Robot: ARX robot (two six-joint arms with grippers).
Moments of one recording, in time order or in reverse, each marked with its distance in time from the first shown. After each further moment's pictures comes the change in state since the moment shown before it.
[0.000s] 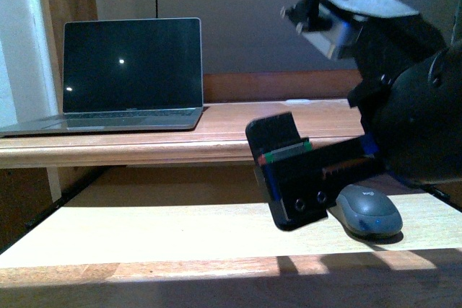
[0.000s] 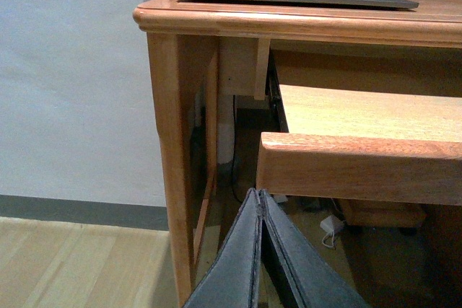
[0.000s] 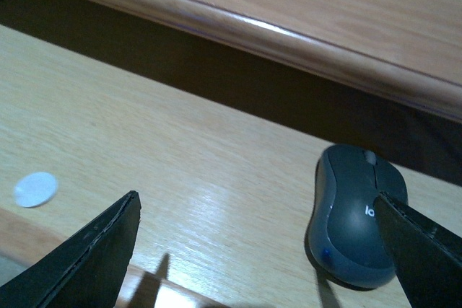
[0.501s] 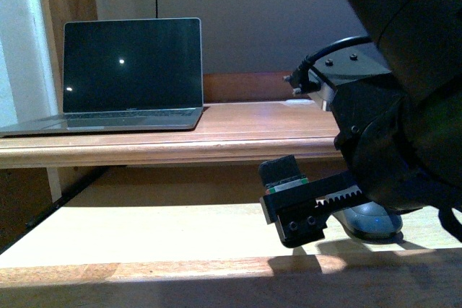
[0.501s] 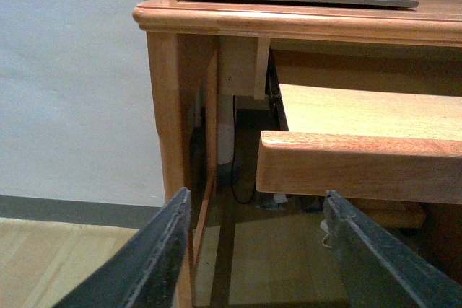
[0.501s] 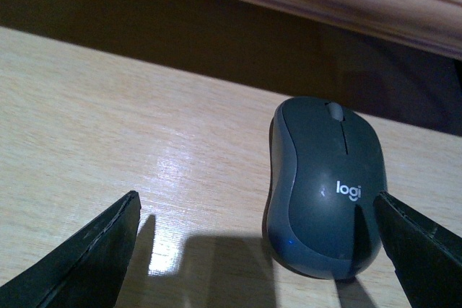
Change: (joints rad) left arm 0.000 -0.008 -0.010 0.004 0.000 0.000; right arm -0.025 0.161 0.105 -0.112 0.154 0.084
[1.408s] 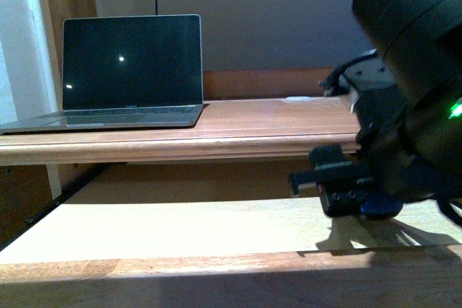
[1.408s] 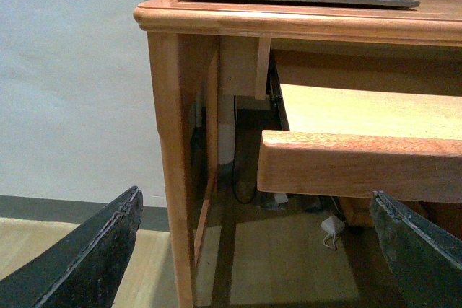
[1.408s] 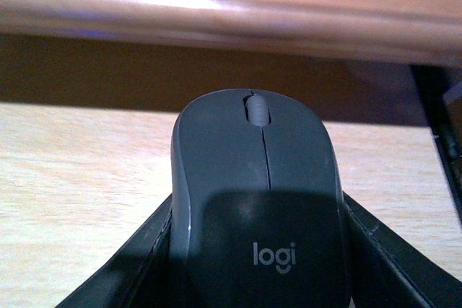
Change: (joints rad) left arm 0.000 0.000 0.000 0.000 0.000 0.002; right arm -0.087 -0.009 0.059 -0.045 -0.033 0.107
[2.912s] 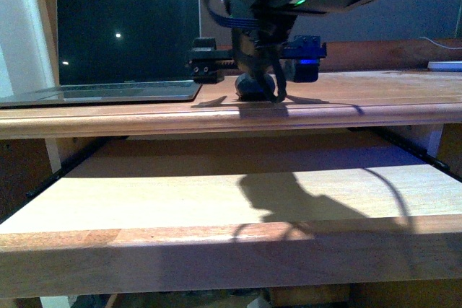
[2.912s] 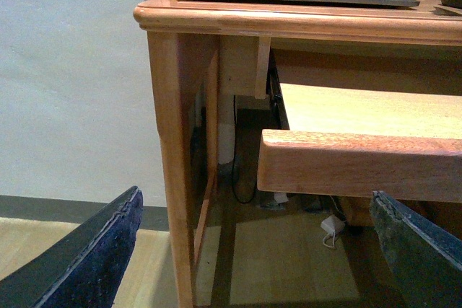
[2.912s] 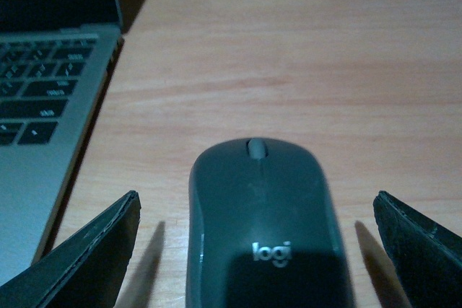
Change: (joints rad) left arm 0.000 0.000 0.000 0.000 0.000 0.000; right arm 0.040 0.671 0.903 0.006 0.097 0.030
